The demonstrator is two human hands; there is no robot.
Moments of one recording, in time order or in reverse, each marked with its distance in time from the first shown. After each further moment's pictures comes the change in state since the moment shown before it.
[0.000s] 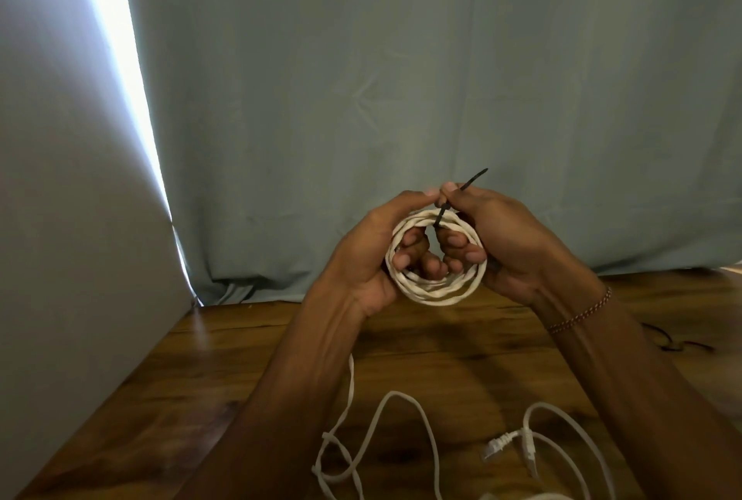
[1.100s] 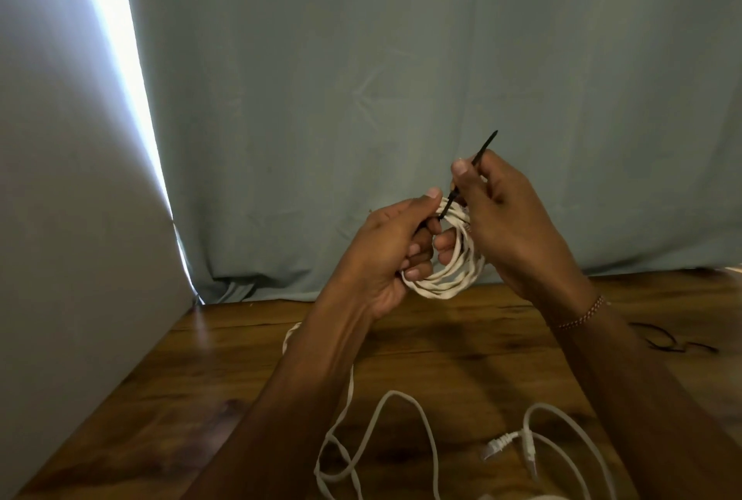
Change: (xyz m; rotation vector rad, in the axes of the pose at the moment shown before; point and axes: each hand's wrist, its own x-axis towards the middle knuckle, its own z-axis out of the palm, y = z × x) left_hand 0.004 -0.005 0.009 0.166 0.125 0.182; right_hand 0.011 0.008 -0.009 -0.619 0.374 -0.549
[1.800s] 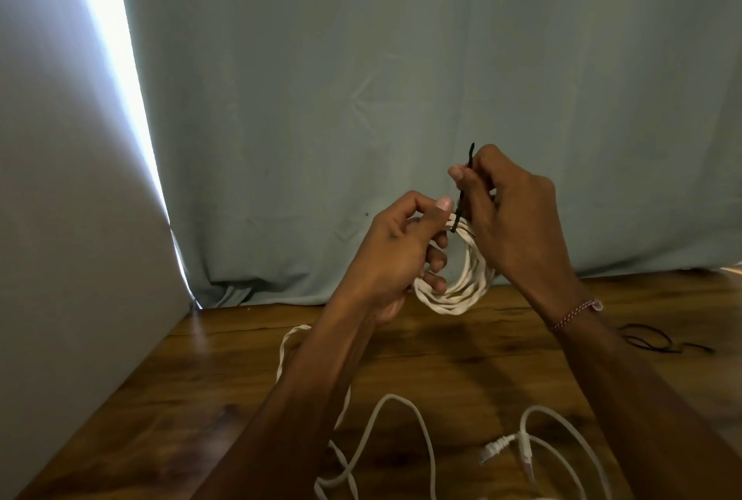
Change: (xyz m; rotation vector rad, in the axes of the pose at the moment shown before) left_hand -0.001 -0.009 0.006 0.197 0.031 0.122; right_hand 0.005 0.015 -0.006 -0.352 0.173 -0.335
